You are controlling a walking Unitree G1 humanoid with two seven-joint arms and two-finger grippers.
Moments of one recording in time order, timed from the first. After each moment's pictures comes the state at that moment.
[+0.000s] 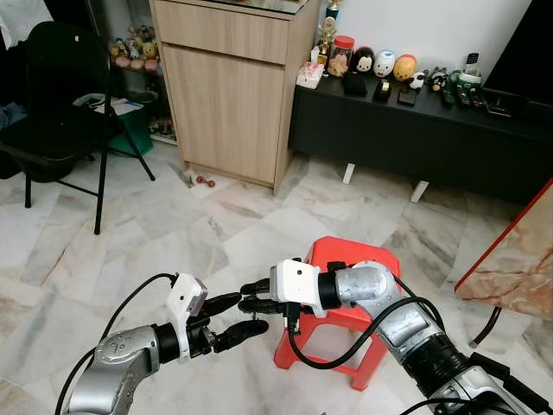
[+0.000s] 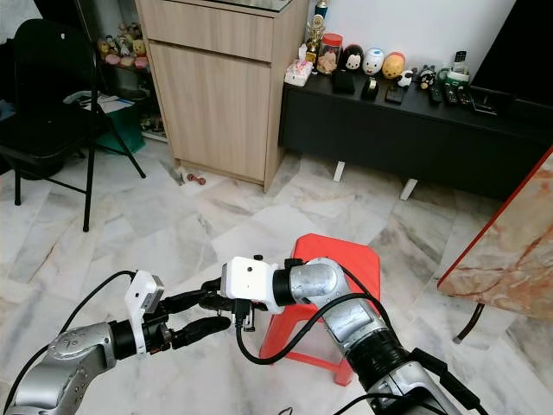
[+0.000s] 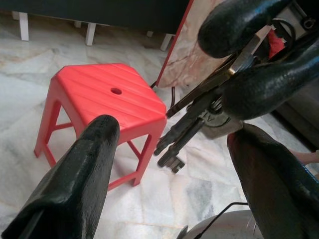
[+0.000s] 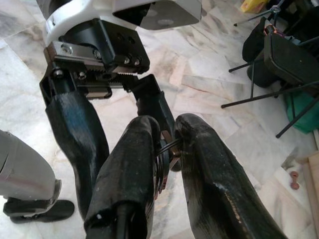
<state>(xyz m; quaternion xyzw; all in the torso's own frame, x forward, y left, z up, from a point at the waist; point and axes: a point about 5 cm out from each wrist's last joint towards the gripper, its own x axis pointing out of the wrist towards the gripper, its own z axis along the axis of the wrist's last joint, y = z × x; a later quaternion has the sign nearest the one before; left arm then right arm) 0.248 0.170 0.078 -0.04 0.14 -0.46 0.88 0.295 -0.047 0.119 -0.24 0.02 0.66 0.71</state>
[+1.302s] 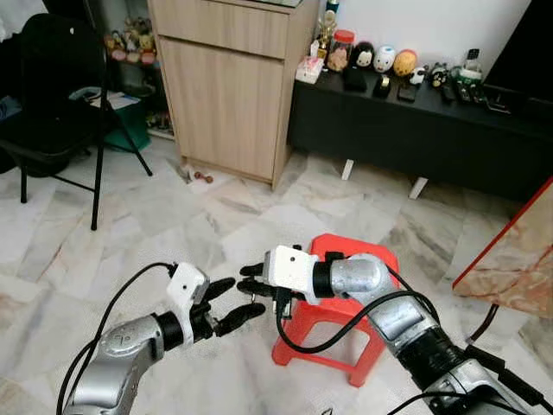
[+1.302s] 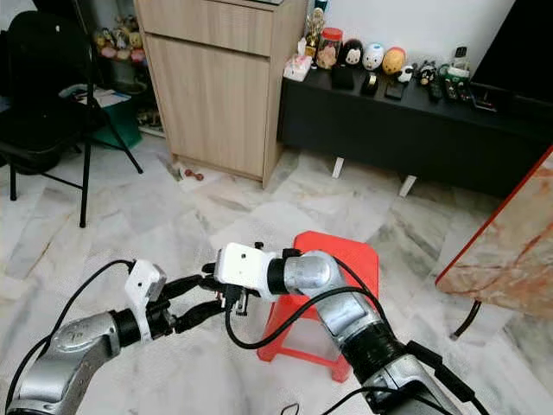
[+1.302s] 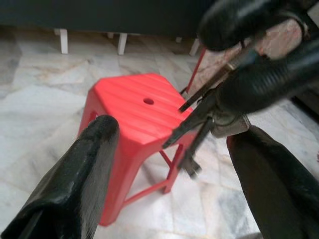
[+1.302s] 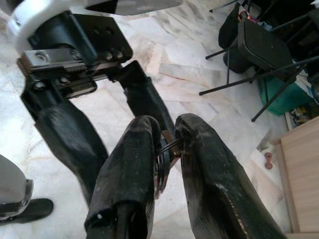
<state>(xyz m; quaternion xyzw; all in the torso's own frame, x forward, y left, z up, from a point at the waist) 0.263 0.168 0.091 0.00 0.11 -0.40 0.91 0.305 -0.041 0.129 -0.26 0.02 0.62 0.74</state>
